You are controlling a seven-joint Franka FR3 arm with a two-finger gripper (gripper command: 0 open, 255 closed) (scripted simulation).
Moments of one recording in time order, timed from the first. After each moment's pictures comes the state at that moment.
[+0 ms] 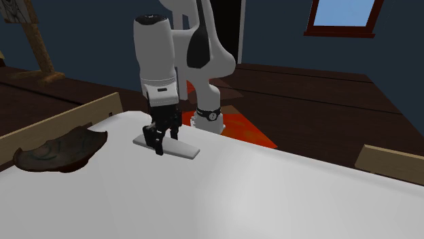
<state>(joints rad) 0.05 -0.41 -0.72 -2.64 -0.37 2.30 -1.16</state>
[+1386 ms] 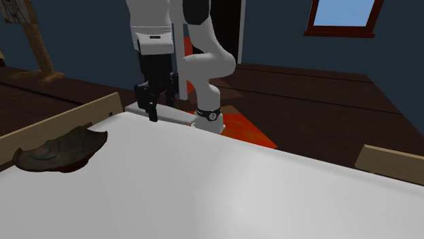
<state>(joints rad) 0.03 -0.57 -0.60 -2.47 -0.35 1.97 -1.14</state>
